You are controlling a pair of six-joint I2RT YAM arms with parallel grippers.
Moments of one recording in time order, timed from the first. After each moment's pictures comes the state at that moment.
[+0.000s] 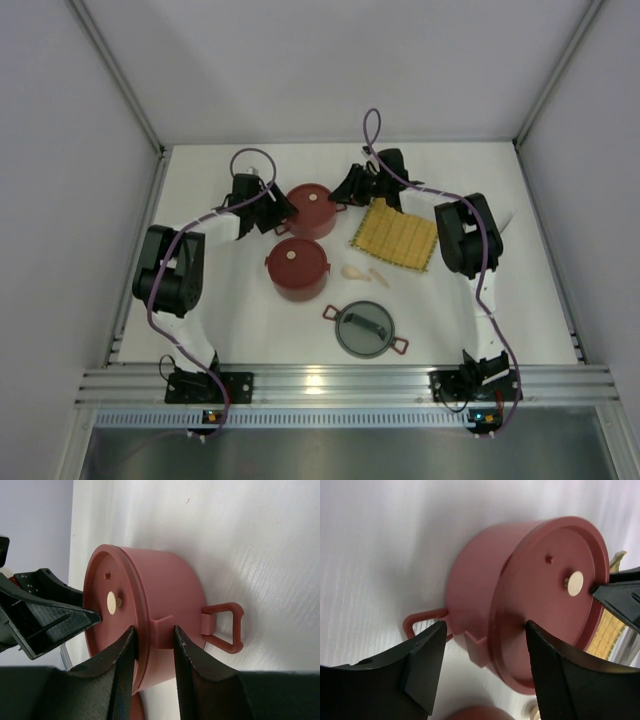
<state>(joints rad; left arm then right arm) -0.23 1.86 1.11 0.03 0.19 -0.75 0.36 2.27 1.59 0.13 -0.65 0.70</state>
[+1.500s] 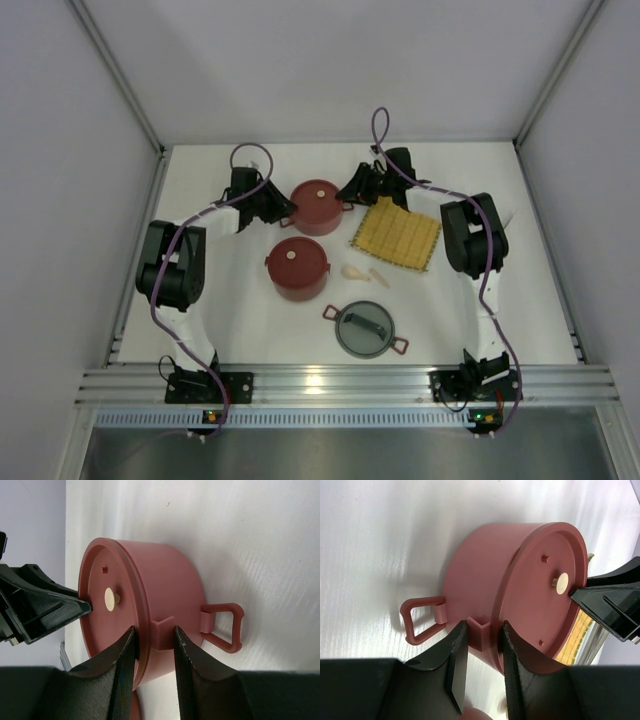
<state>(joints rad) -0.21 1.90 1.17 0.05 0.31 -0.83 0.33 2.24 1.57 0.10 -0.64 0.70</state>
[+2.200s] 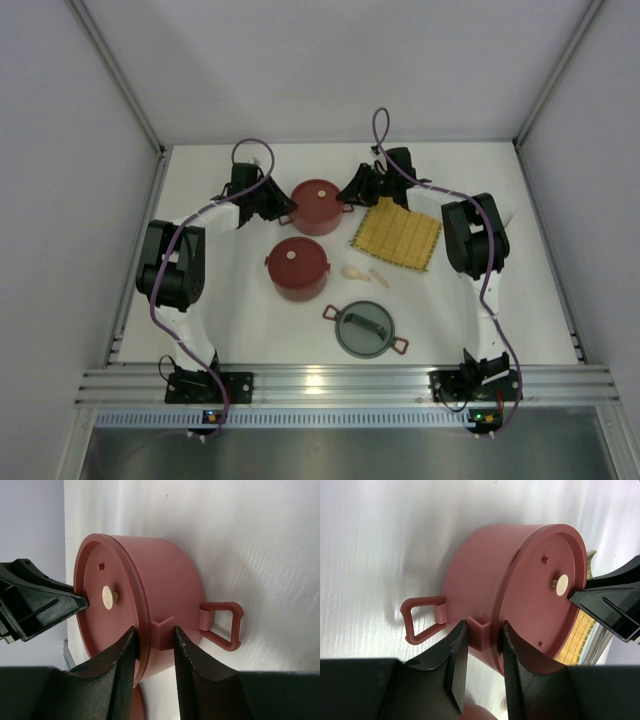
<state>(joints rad) -0.21 1.90 1.22 -0.02 0.30 -0.78 0.33 2.23 1.57 0.07 -0.65 0.71</state>
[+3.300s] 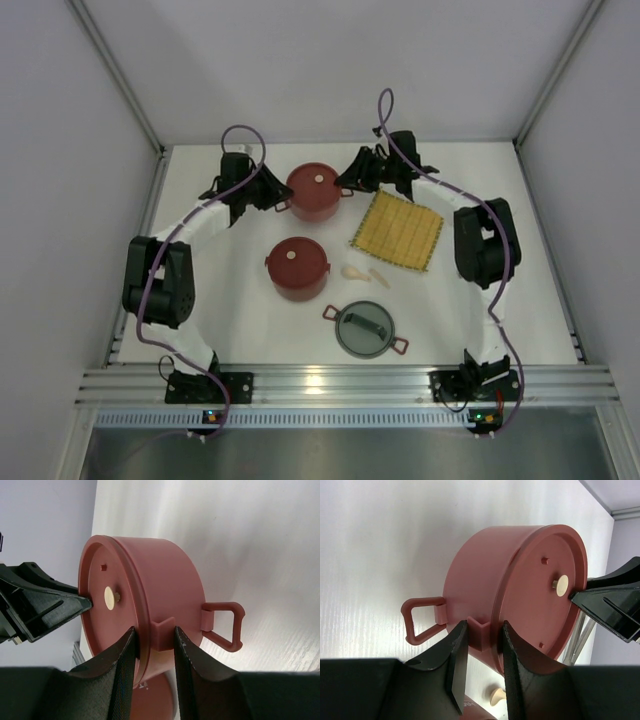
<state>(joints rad) -0.21 1.77 1.23 -0.06 0.29 -0.78 0.35 2.12 1.61 -0.02 -0.62 0.71</state>
